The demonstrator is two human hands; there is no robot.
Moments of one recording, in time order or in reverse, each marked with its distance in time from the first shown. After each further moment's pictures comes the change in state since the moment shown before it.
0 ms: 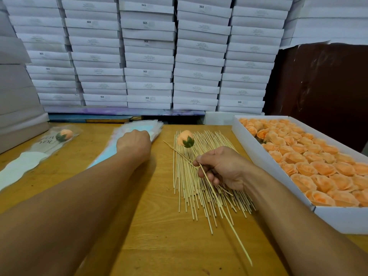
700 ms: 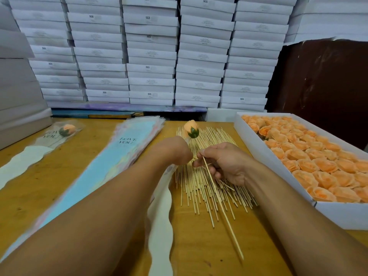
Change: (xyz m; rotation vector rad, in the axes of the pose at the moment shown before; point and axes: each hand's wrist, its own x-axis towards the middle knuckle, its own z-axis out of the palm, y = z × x) left_hand -0.046 0.072 -0.035 -0.362 -0.304 0.148; right_hand 0.003 0.002 0.004 0.040 0.062 -0.014
